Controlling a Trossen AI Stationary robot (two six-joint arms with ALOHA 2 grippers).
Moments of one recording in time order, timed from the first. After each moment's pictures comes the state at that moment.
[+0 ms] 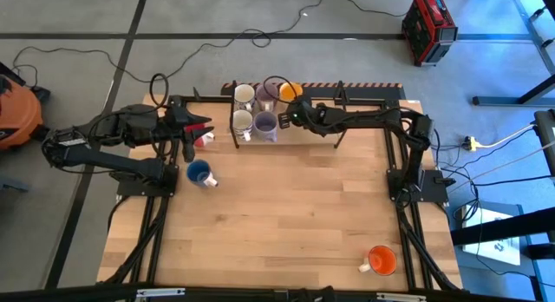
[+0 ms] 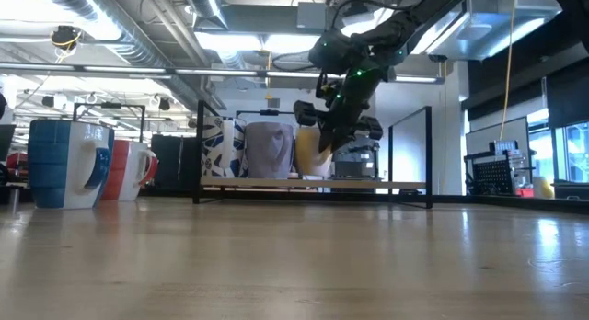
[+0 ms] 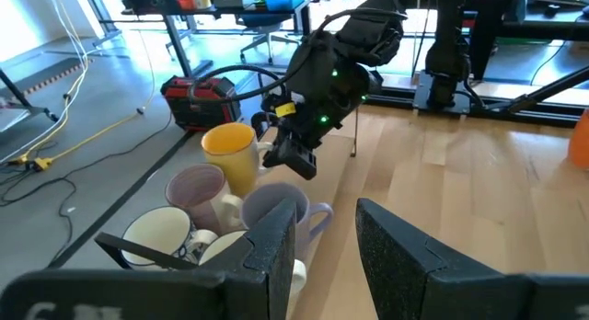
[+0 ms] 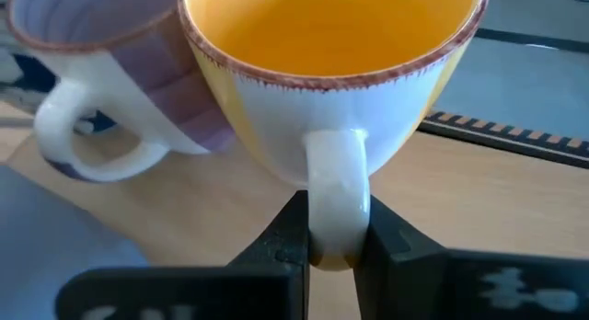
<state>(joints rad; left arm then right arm) 0.04 0.70 1.06 -0.69 -0.38 -0.04 -0.38 1.89 1.26 -0.17 0.51 0.66</state>
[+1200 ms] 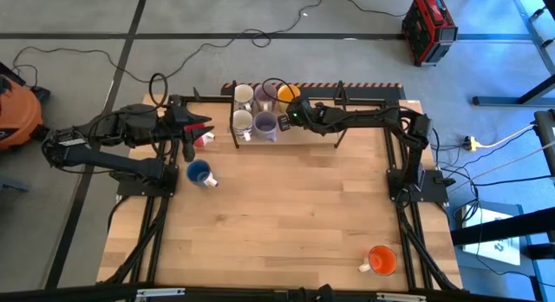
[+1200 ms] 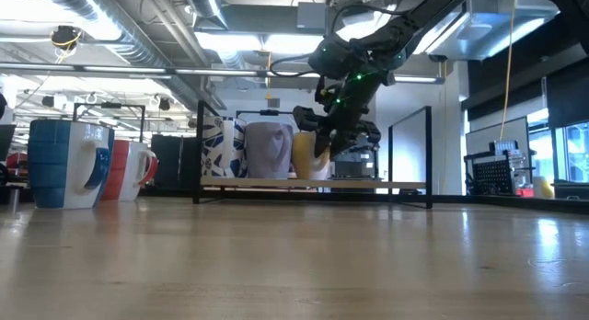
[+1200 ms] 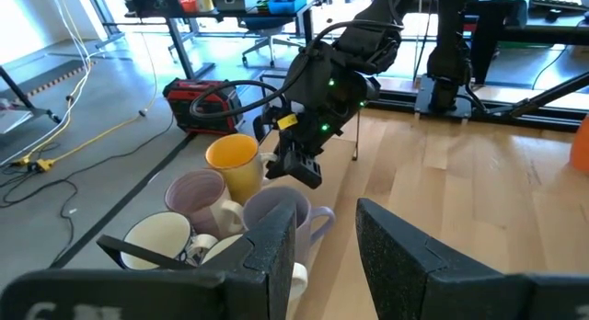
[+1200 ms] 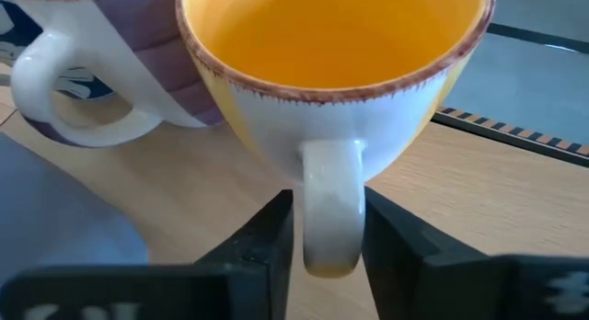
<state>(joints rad) 0.04 0.70 1.06 -0.68 -0.38 -0.04 -0.39 1.90 1.26 -0.17 0.45 0.59</state>
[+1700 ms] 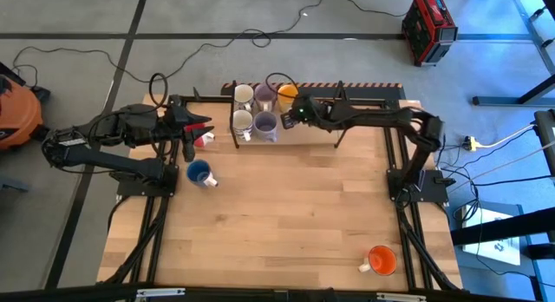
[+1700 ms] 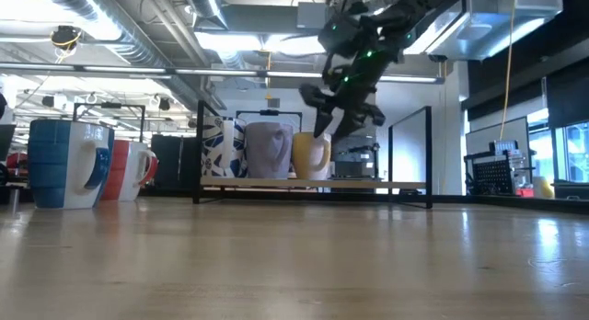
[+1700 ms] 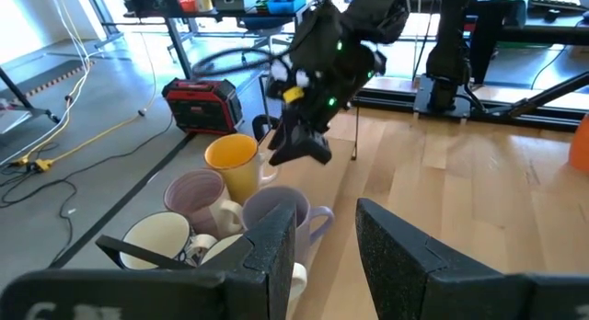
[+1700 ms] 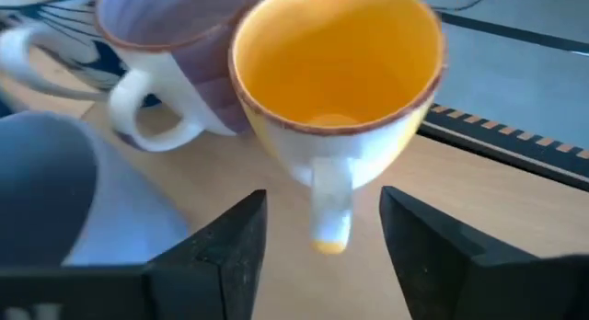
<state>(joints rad) 0.04 0.70 1.06 -0.69 -0.38 -0.04 -0.39 1.80 1.26 -0.25 0.39 0.57</state>
